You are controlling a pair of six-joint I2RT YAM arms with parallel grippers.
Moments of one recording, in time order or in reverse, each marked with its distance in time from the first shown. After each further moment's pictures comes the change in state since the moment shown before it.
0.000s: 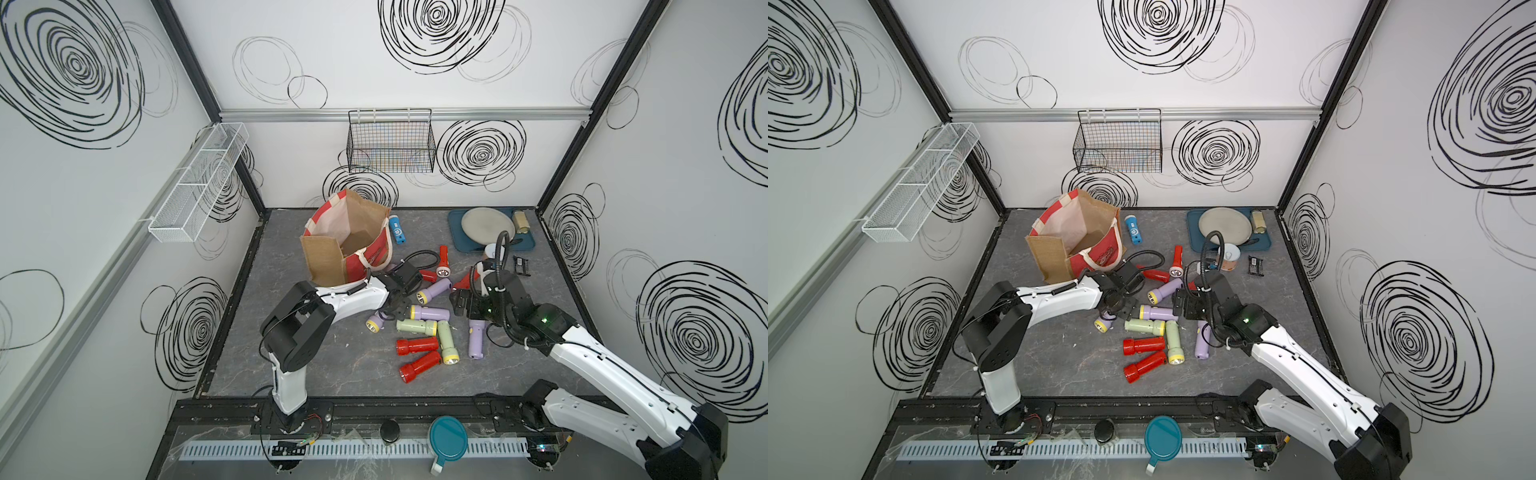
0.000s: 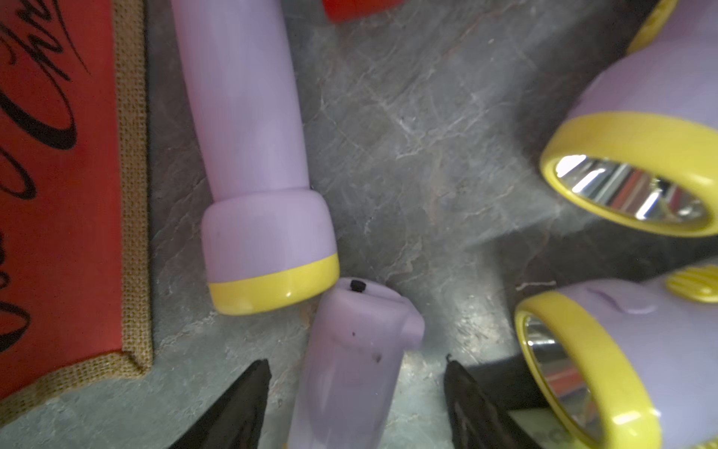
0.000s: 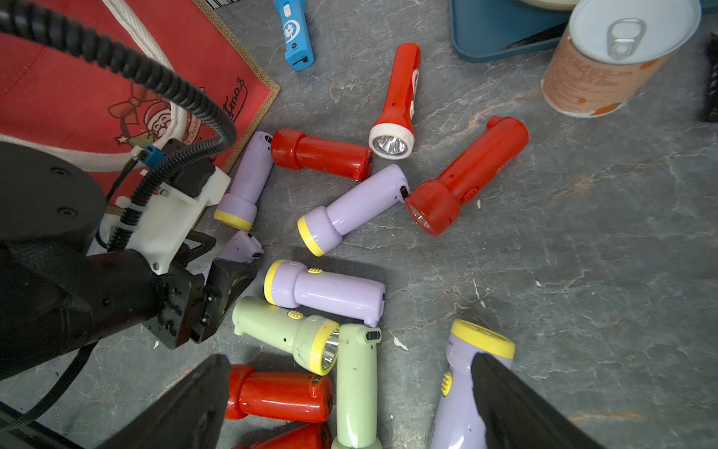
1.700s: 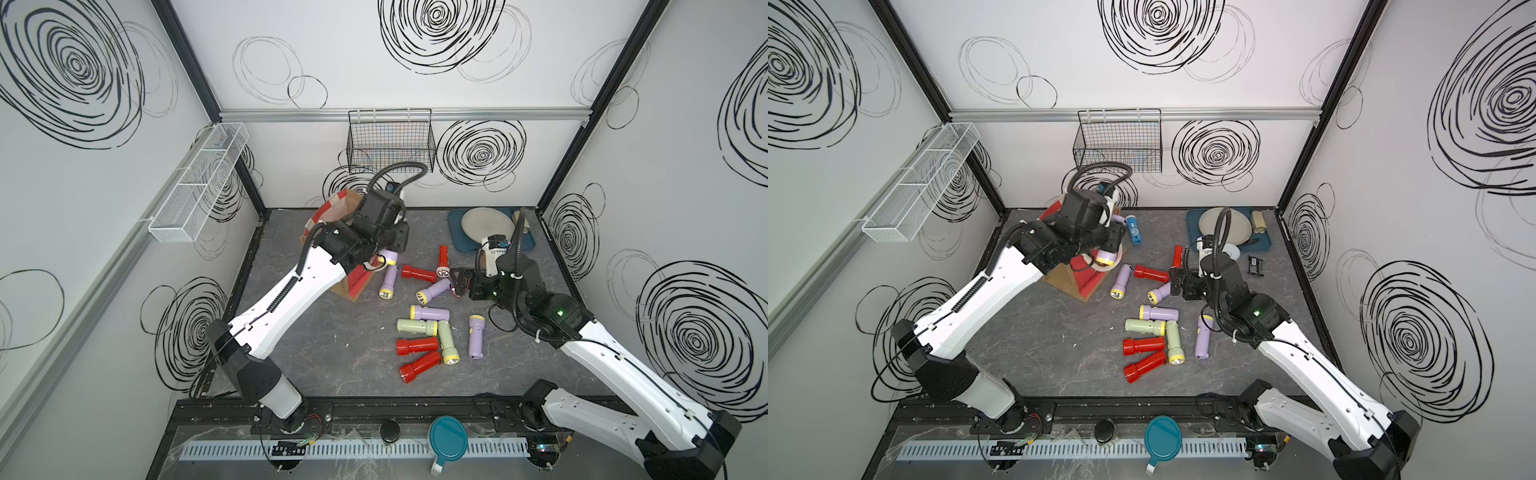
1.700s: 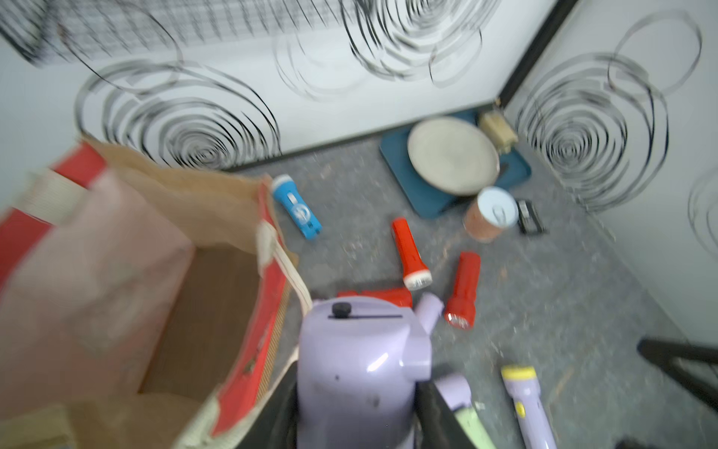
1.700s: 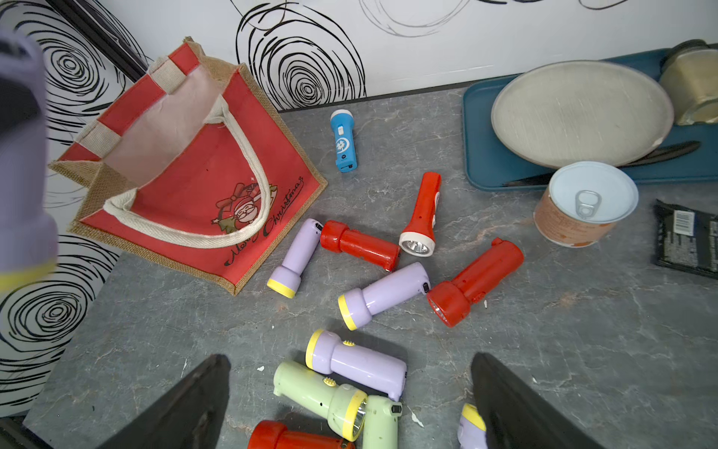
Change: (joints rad) left arm 0.106 -0.265 0.620 -0.211 0.009 0.073; right arm 0.000 0.017 0.196 0.036 0.045 -0.128
